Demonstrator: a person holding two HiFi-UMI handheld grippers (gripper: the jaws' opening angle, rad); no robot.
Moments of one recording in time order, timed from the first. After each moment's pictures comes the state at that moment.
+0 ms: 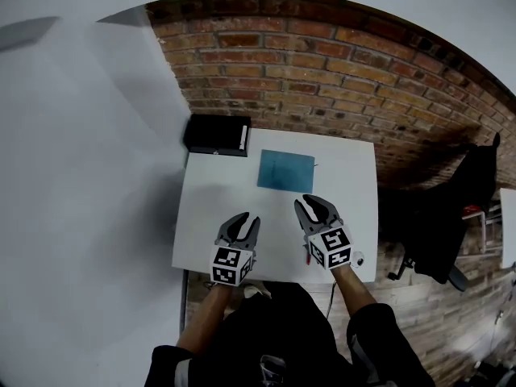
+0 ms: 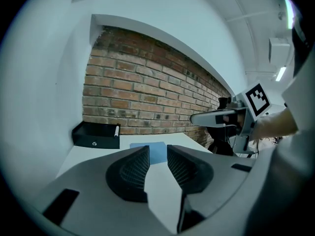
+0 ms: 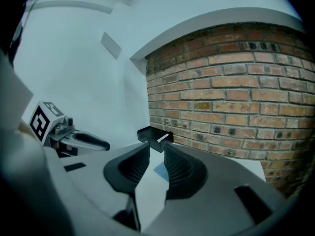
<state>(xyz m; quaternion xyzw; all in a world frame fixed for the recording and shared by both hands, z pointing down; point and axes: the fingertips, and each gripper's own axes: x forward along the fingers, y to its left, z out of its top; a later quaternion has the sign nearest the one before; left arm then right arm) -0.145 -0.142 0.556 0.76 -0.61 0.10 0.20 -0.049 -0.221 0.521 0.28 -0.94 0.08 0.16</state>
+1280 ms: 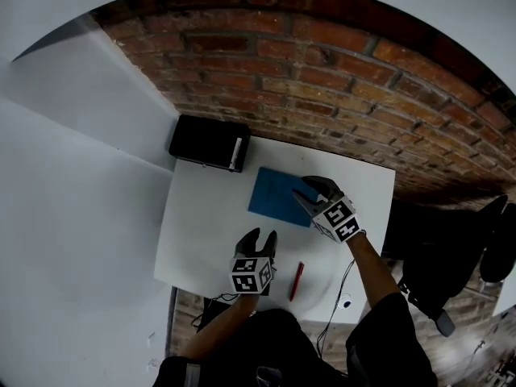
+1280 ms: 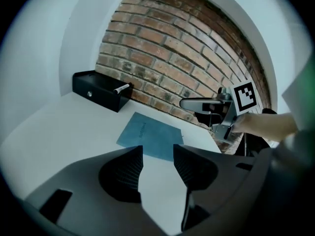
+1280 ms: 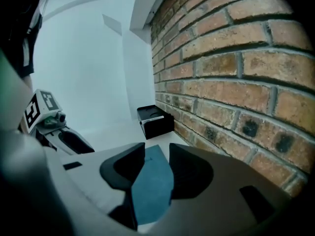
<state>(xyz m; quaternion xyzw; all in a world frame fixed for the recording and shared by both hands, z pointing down) -0.109 -0.263 0.680 0.61 -0.68 0.07 0.41 -0.096 -0.410 0.637 0.05 -0.96 0.05 0.27</state>
